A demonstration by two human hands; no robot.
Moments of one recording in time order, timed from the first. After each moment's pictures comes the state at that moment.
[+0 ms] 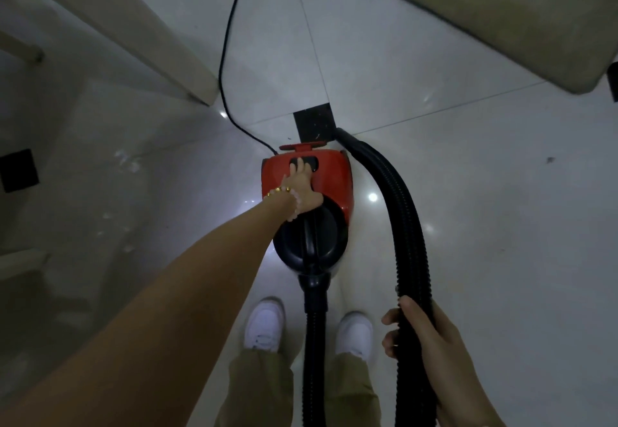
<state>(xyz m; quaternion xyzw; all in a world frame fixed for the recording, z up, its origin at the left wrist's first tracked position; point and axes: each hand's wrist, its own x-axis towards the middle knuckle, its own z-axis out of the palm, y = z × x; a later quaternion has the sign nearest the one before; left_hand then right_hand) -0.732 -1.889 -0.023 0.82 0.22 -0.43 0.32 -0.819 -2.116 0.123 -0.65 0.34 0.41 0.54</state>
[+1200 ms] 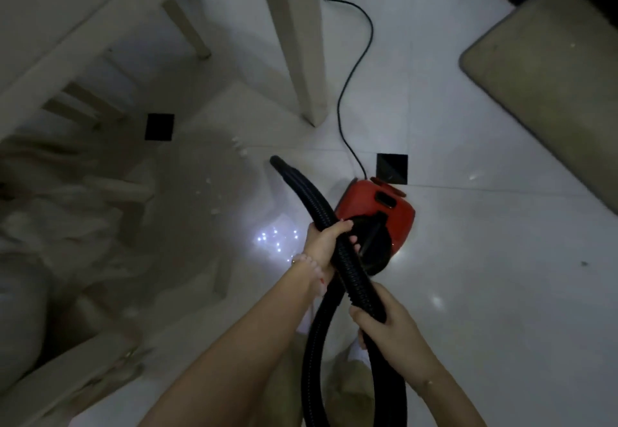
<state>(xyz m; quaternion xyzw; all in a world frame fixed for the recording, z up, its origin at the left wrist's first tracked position) -0.871 -1.866 0.128 0.26 0.57 -0.01 0.78 -0.857 -2.016 0.197 -0.68 -0.02 0.58 0.44</state>
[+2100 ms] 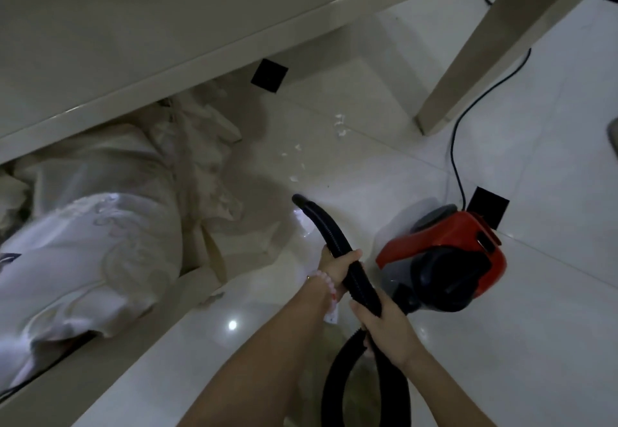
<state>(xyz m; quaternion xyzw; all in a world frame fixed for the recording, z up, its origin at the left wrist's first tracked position) -1.024 -1.808 0.061 0.12 0.64 0.08 0.76 -0.950 -1.917 0.122 -0.72 -0.15 0.64 0.22</state>
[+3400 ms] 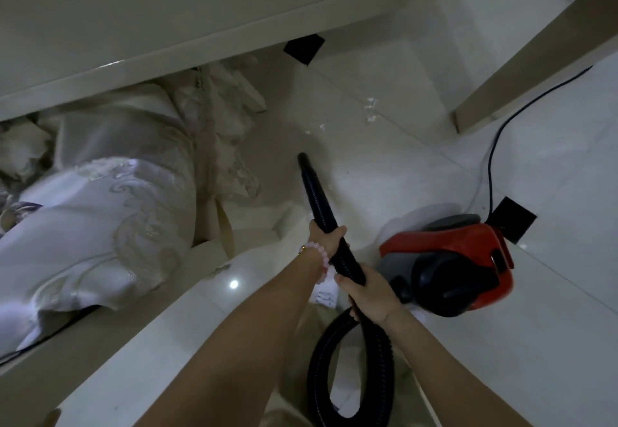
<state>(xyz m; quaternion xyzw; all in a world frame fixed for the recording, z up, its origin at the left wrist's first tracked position) -1.039 -1.770 0.066 0.17 0.71 0.06 0.68 -0.951 -1.859 0.111 -0.67 -0.20 0.70 0.15</state>
